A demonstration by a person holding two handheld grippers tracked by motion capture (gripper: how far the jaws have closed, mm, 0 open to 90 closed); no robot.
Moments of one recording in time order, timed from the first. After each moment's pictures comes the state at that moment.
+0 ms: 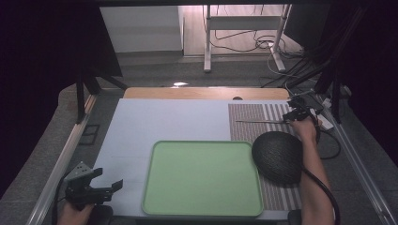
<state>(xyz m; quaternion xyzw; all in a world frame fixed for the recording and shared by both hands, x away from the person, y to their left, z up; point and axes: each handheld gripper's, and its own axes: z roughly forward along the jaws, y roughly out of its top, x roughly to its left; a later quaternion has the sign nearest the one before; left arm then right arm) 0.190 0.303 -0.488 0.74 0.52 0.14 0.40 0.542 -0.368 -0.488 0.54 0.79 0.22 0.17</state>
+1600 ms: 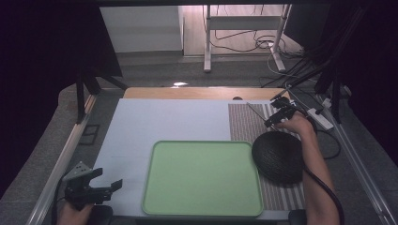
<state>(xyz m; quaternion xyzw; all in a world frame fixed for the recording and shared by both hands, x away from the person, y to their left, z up) 0.190 0.305 -0.488 0.74 0.52 0.14 0.40 0.543 -0.311 -0.480 0.47 0.87 0.12 0.11</state>
